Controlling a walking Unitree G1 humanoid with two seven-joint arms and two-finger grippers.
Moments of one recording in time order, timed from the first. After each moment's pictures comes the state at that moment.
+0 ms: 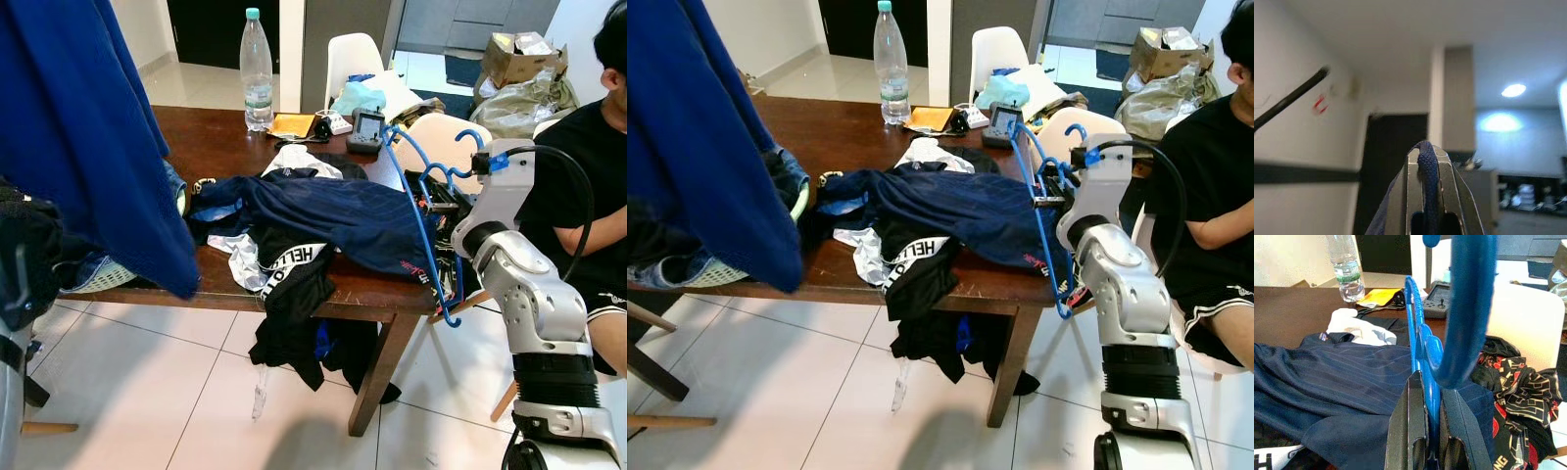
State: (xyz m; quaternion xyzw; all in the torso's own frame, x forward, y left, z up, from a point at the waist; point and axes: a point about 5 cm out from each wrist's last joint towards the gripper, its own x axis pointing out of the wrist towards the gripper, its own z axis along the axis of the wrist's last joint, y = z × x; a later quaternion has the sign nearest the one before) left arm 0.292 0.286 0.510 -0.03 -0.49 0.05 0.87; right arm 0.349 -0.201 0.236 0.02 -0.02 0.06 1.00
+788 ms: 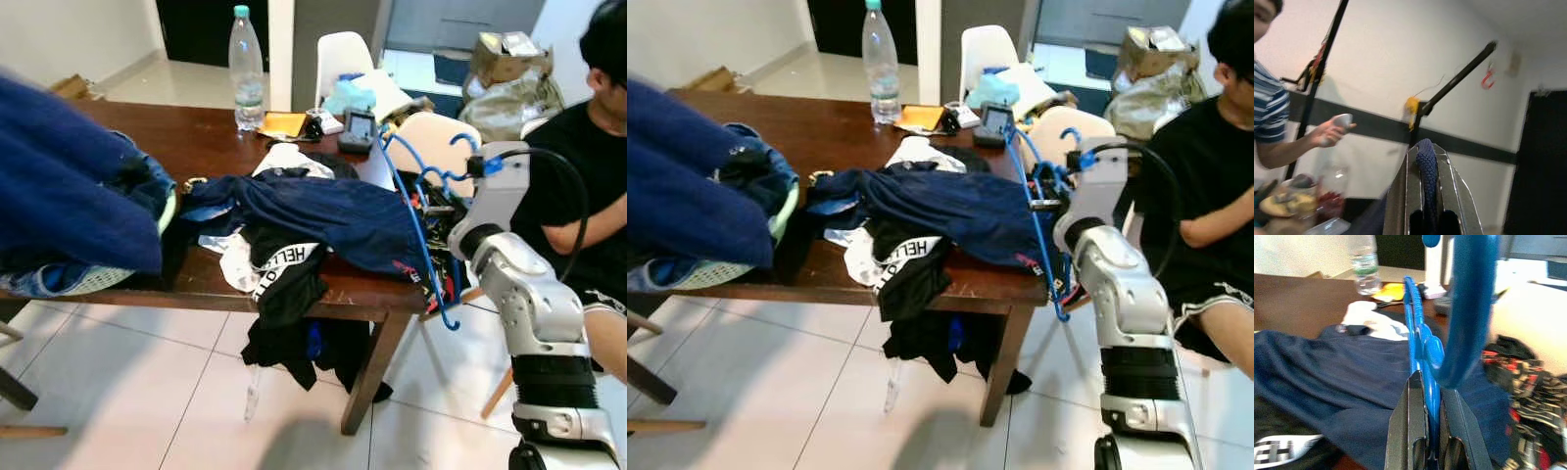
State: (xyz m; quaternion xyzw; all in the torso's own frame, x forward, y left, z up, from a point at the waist) left arm 0.241 0.401 0.436 0.01 -0.40 0.39 0.83; right arm 0.350 -0.191 0.230 0.01 -0.01 0.08 1.00
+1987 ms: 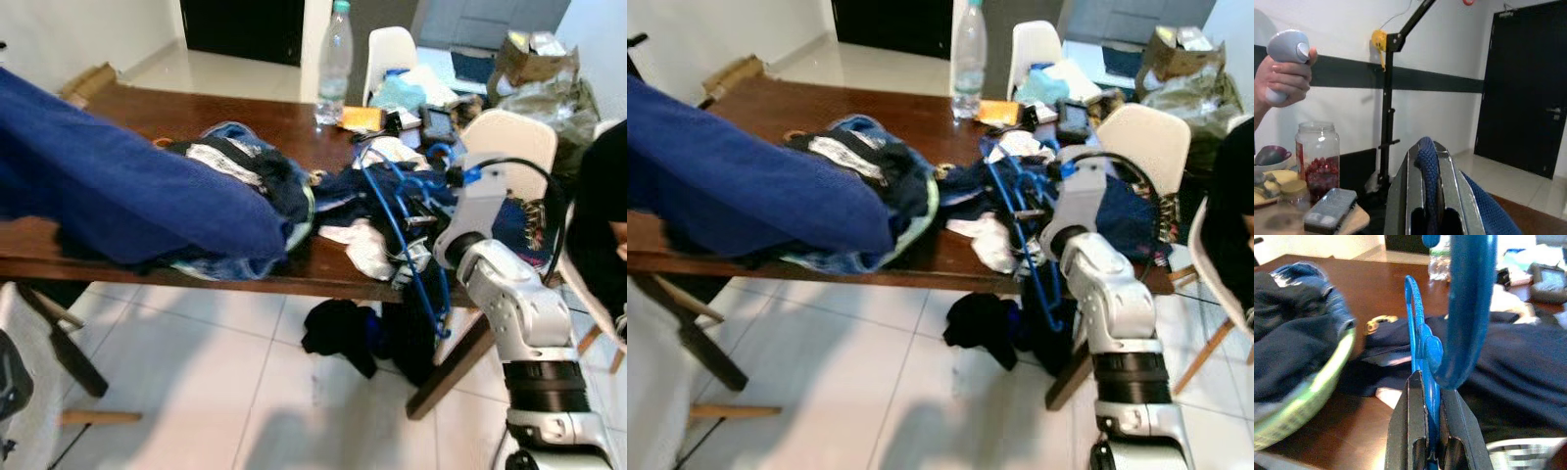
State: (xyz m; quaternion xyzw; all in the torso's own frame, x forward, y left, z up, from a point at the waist) left arm 0.301 0.353 0.407 0.01 -0.32 0.28 0.91; right arm 0.348 -0.187 0.227 0.01 0.00 0.09 1.00
